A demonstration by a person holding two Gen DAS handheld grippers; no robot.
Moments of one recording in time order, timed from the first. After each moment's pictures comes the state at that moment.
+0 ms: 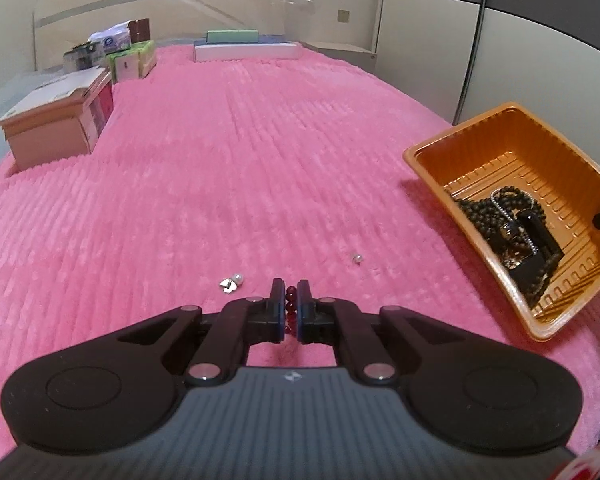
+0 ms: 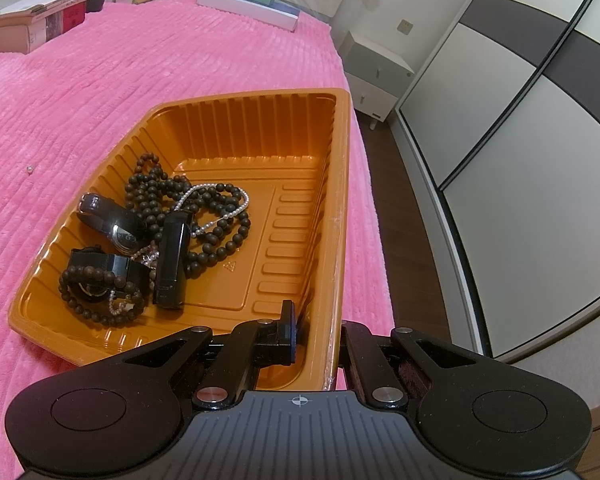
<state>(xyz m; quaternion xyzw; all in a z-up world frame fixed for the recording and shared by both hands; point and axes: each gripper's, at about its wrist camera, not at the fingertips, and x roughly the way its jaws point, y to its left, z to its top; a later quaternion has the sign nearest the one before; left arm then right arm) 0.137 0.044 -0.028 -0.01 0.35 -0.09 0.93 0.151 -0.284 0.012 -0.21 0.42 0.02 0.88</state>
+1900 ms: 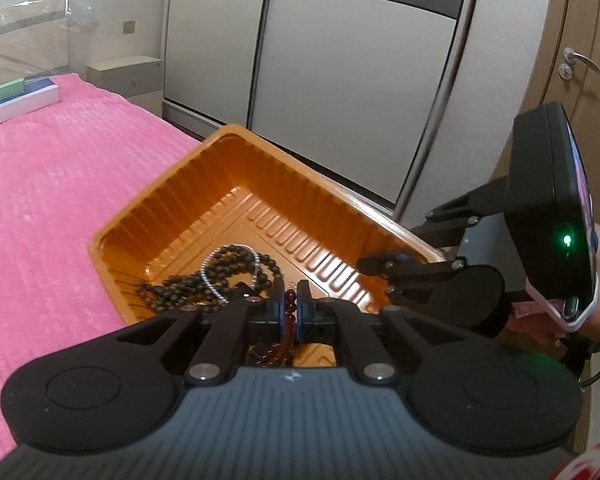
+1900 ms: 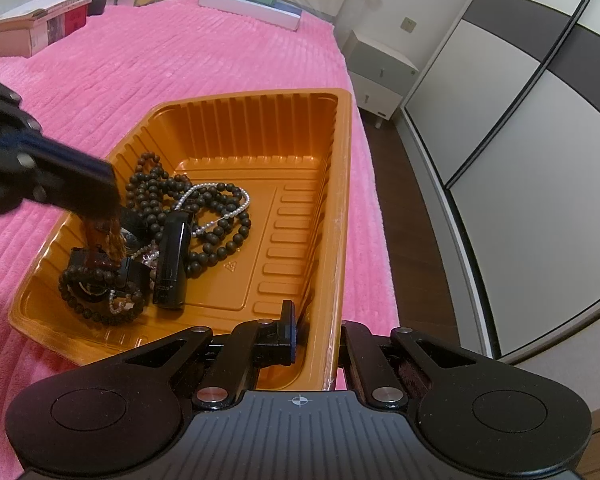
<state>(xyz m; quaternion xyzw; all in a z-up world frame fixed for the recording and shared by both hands) 0.168 -0.160 0.026 0.04 0.33 -0.38 0.86 0.152 -0.286 0.011 -0.20 0.42 0.03 0.88</state>
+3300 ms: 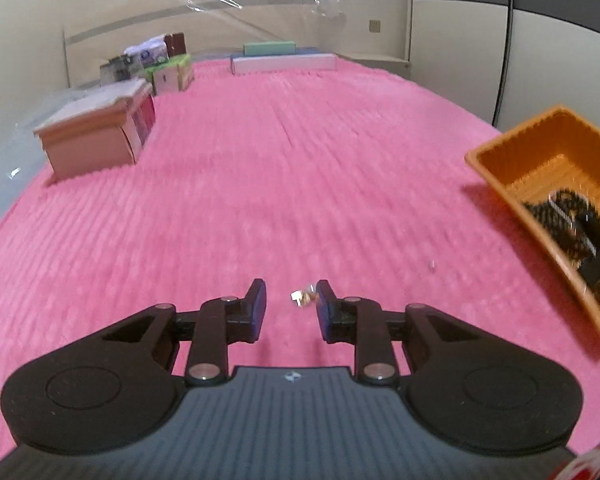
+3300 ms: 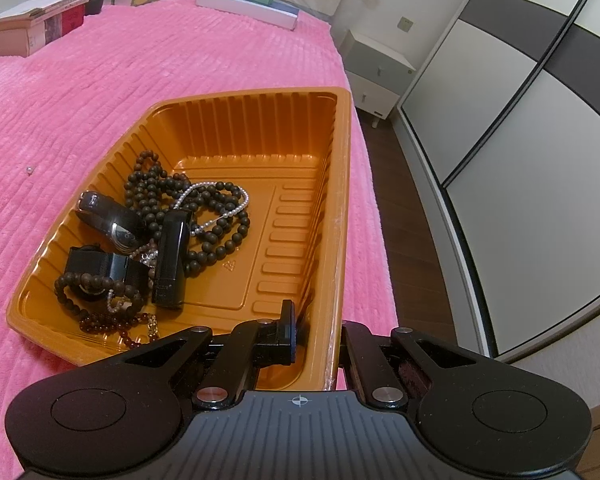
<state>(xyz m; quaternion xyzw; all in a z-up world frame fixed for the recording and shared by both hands) 0.151 0.074 -0.050 0.02 0.33 -0.04 0.94 0.153 -0.287 0.011 -0.20 0.42 0.03 0.88</state>
